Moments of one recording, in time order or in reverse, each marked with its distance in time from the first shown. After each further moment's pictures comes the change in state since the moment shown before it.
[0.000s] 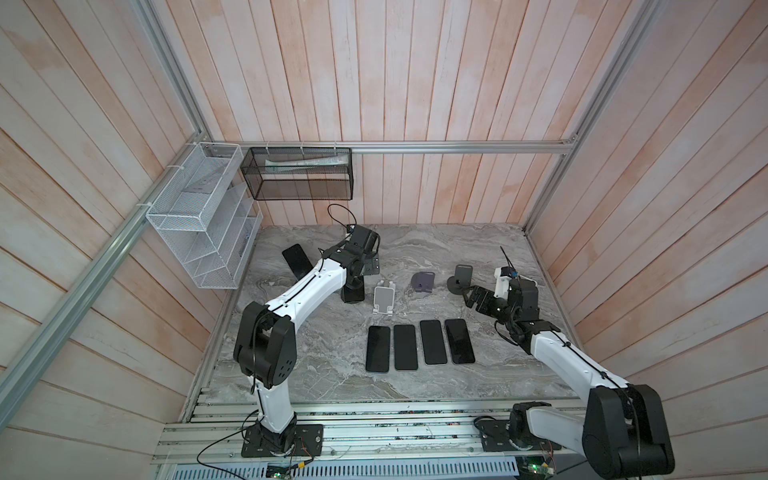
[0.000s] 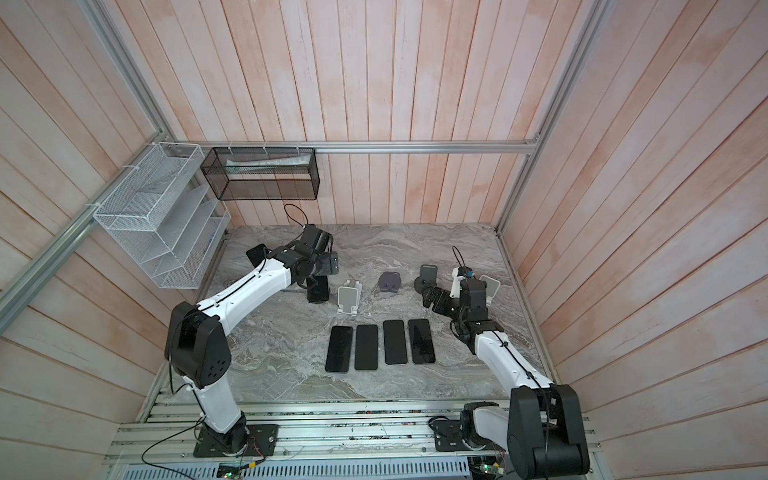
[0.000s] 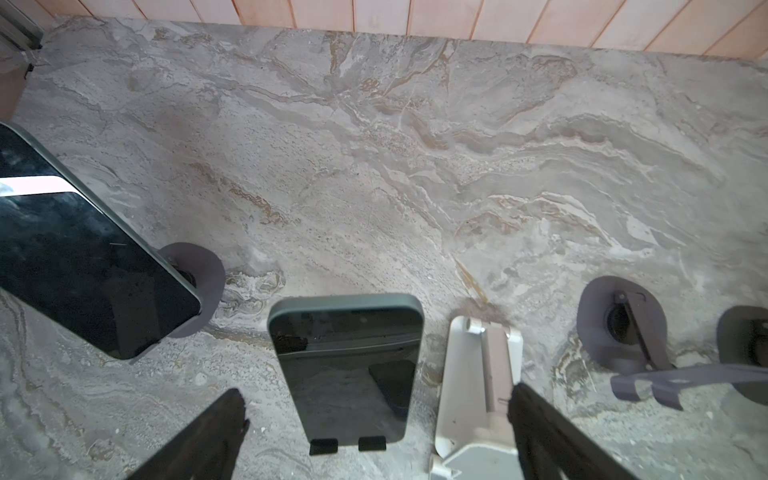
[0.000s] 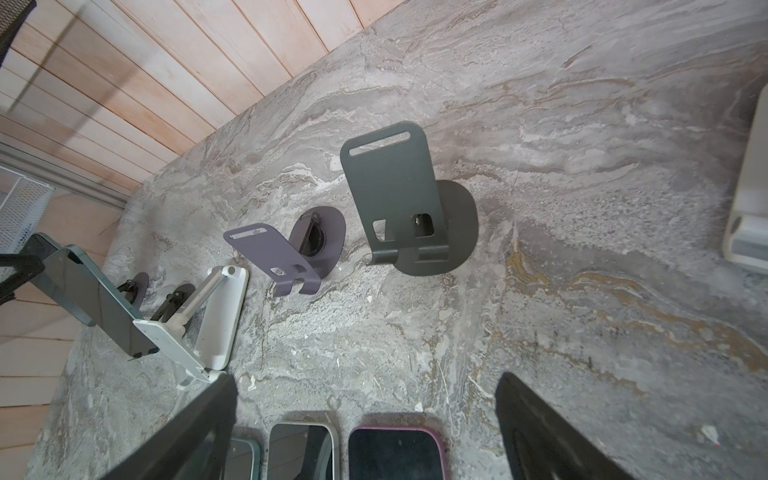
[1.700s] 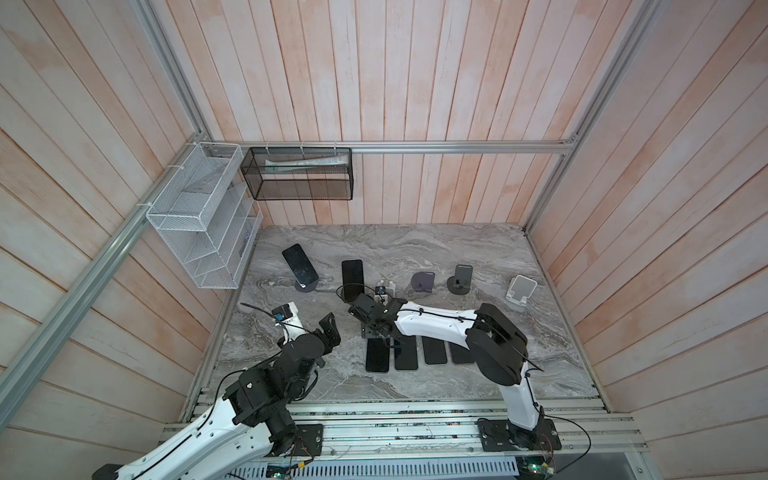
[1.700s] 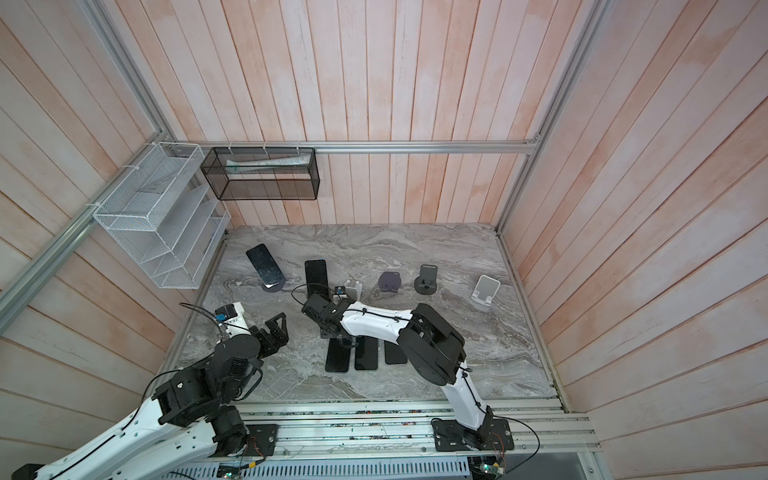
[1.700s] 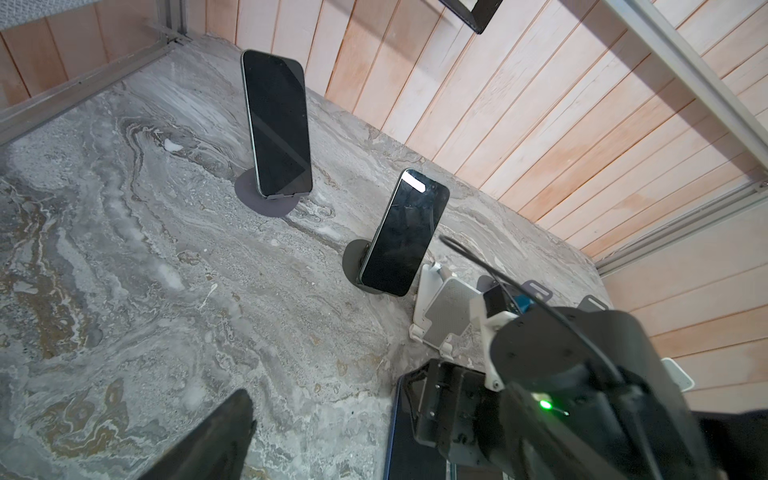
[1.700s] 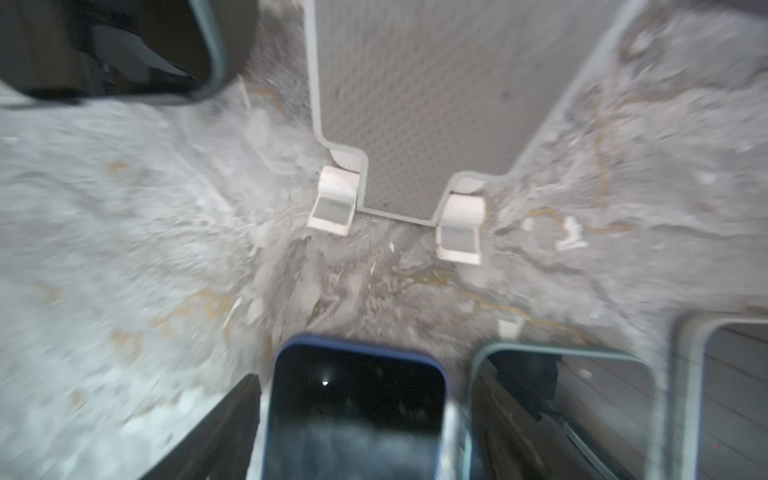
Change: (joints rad) left arm -0.394 -1.263 -0.960 0.086 -0.380 -0.435; right arm 0.951 0.826 0.914 -0.708 0.607 0.403
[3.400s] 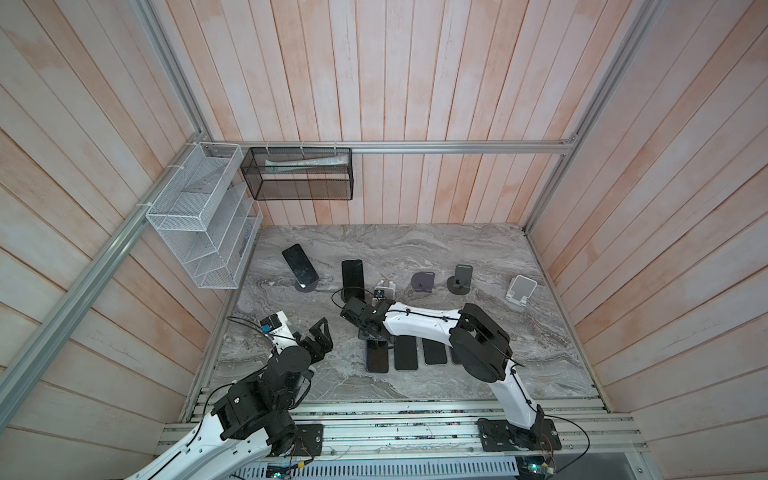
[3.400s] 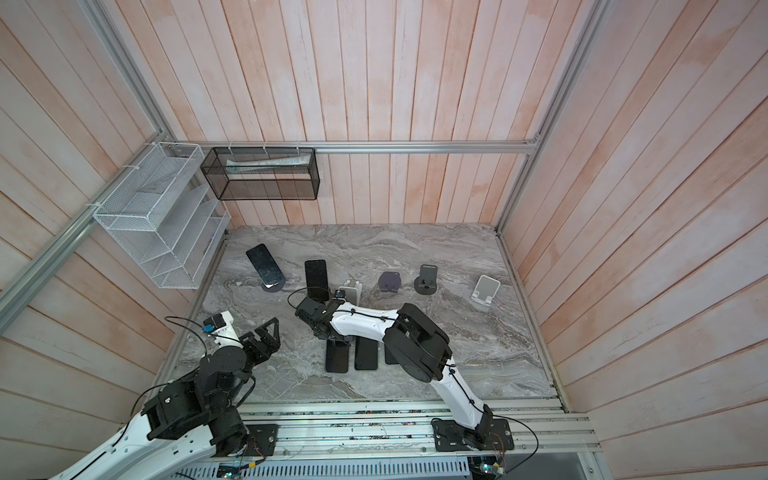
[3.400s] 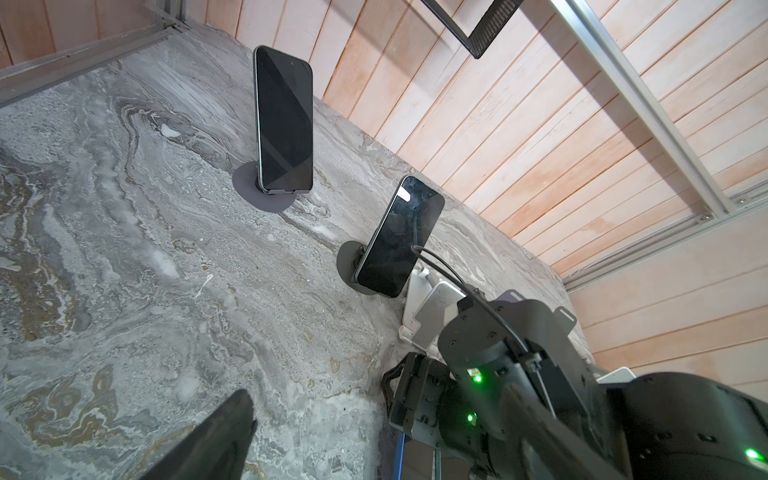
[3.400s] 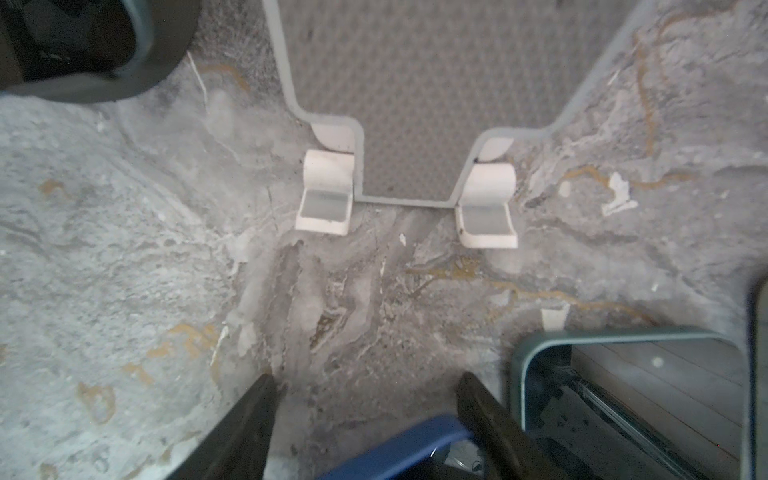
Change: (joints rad) left arm 0.000 -0.183 -0.101 -0.005 0.014 -0.051; right arm 0.018 0.185 0.154 -0.112 0.017 0.187
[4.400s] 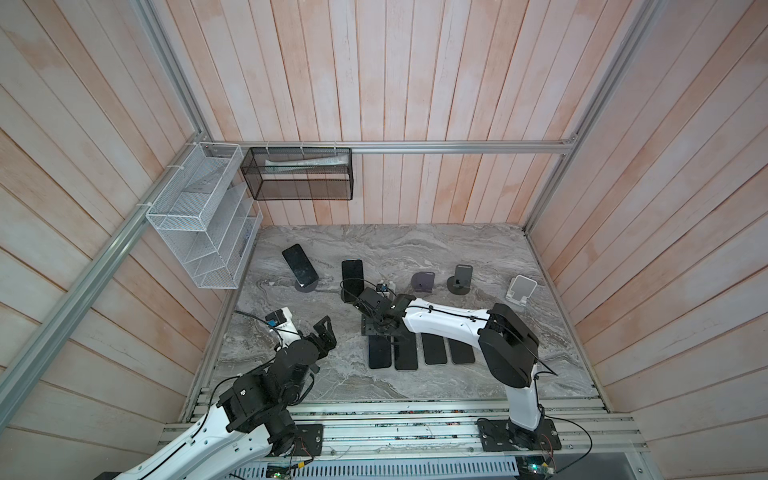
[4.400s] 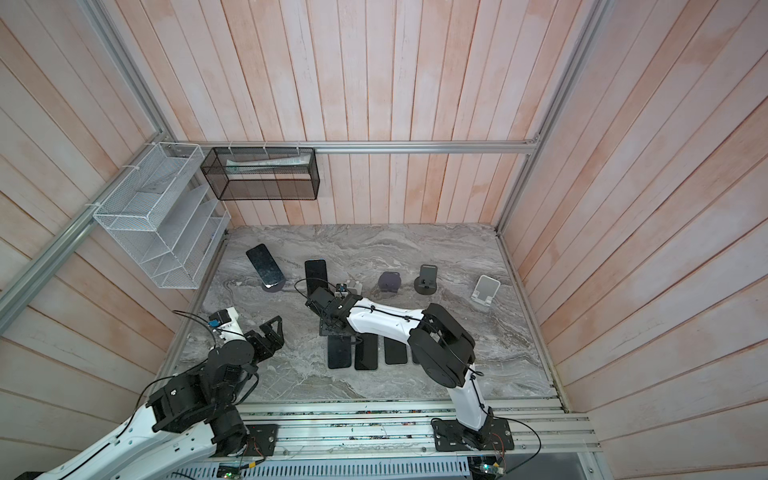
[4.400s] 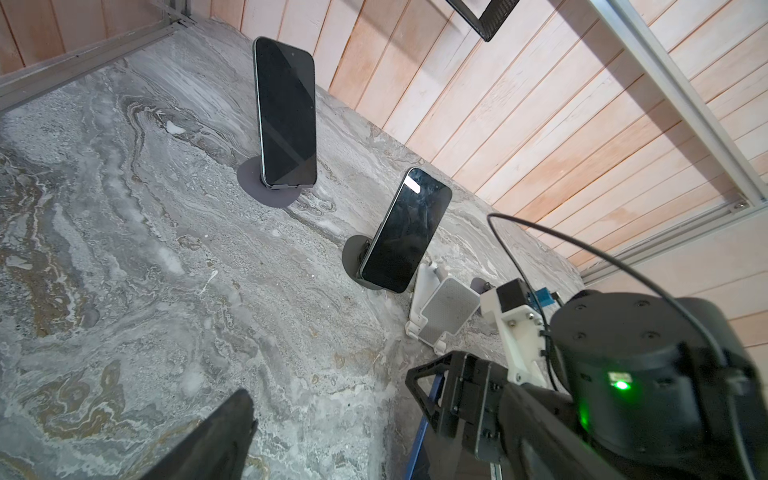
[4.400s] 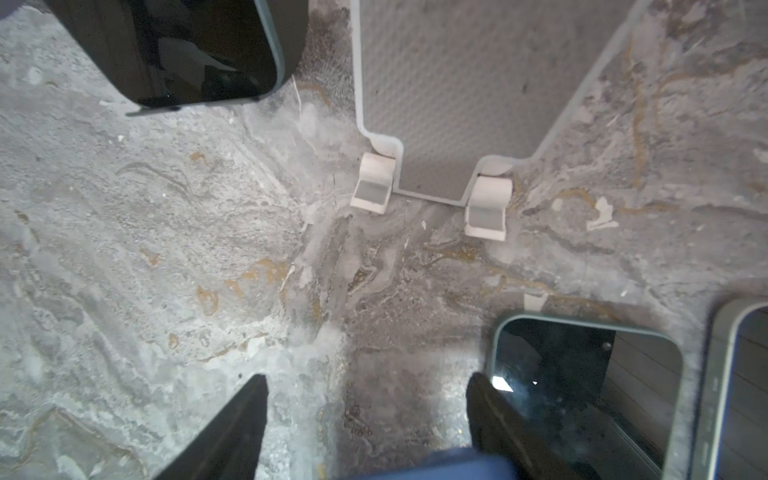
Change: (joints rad) left arm 0.000 0.097 0.047 -0.020 0.001 -0.015; right arm -0.040 -0.175 -0.149 0.126 -0.143 -0.144
